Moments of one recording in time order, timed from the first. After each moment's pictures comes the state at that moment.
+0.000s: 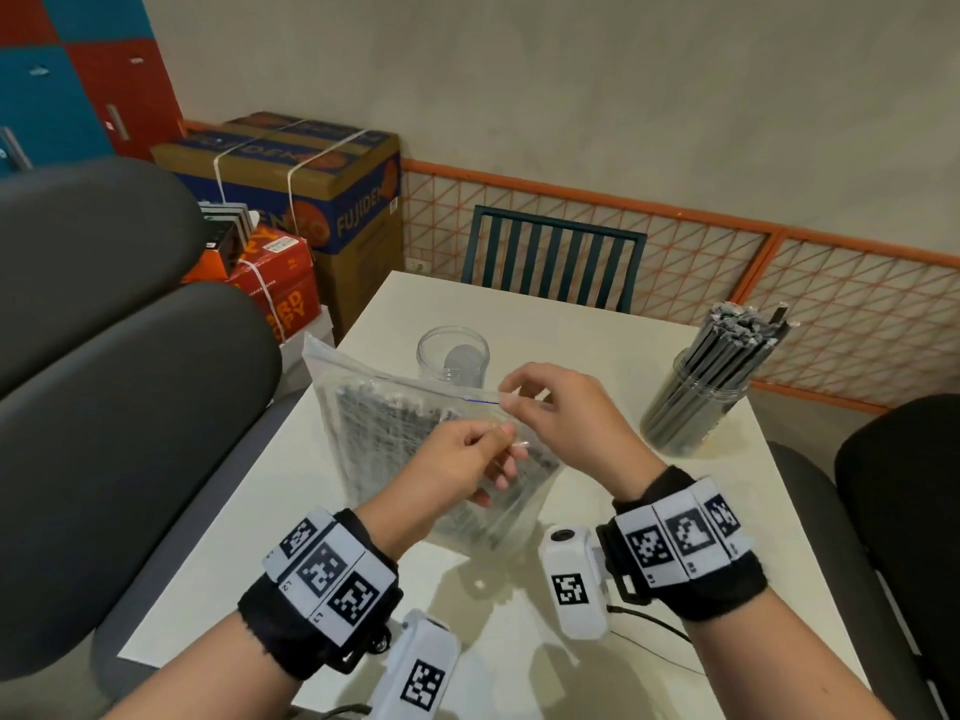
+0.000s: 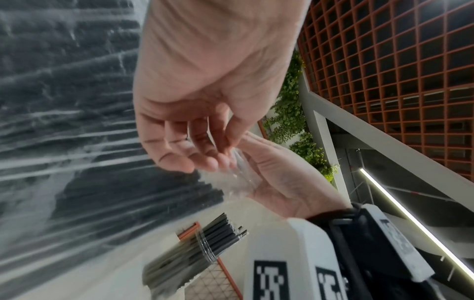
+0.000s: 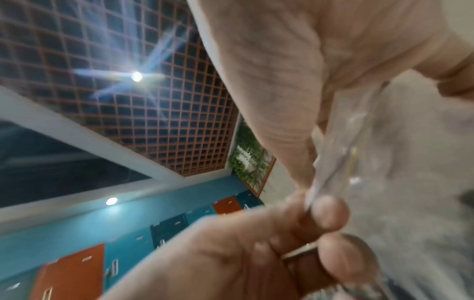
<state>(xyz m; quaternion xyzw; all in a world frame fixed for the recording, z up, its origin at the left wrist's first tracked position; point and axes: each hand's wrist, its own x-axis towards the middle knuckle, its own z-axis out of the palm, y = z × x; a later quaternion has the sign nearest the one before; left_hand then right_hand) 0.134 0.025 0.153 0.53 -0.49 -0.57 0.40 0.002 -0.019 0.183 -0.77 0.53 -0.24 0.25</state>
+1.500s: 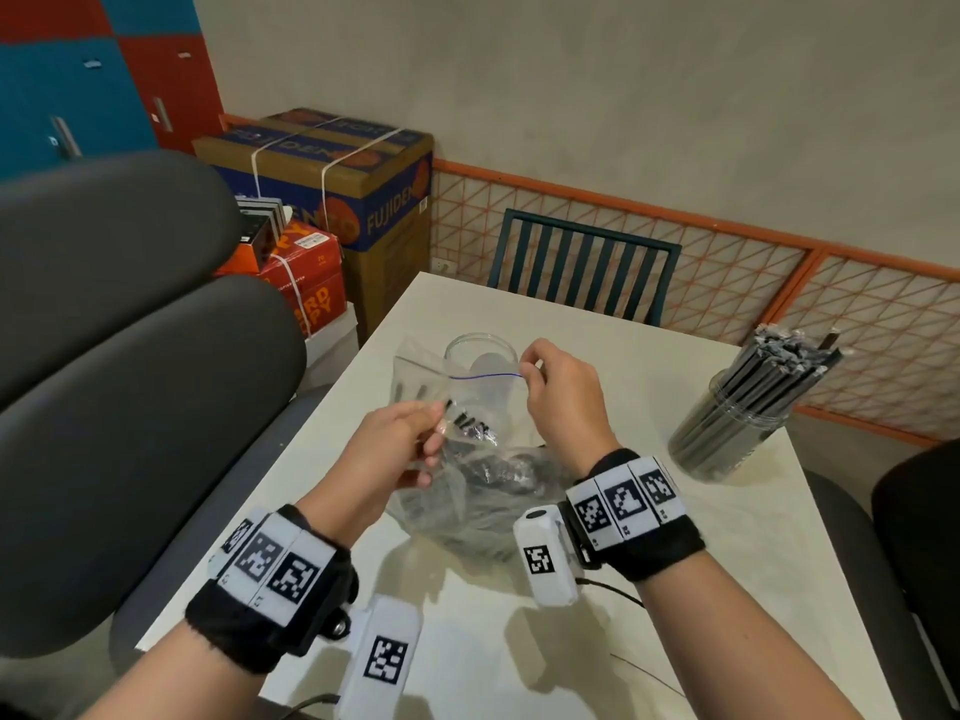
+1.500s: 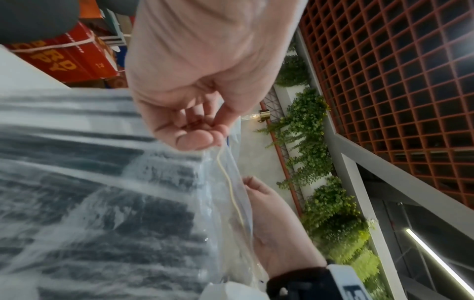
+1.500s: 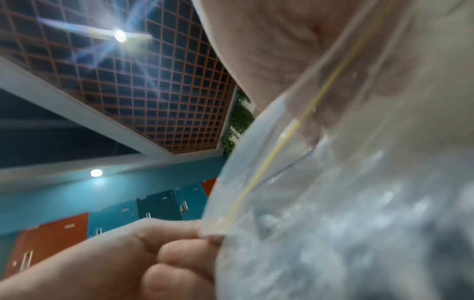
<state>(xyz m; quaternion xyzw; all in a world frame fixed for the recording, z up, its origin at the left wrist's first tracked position) 0.200 0.010 0.144 0.57 -0.37 -0.56 0.48 0.044 -0.063 0.162 -0.75 0.56 -0.31 0.17</state>
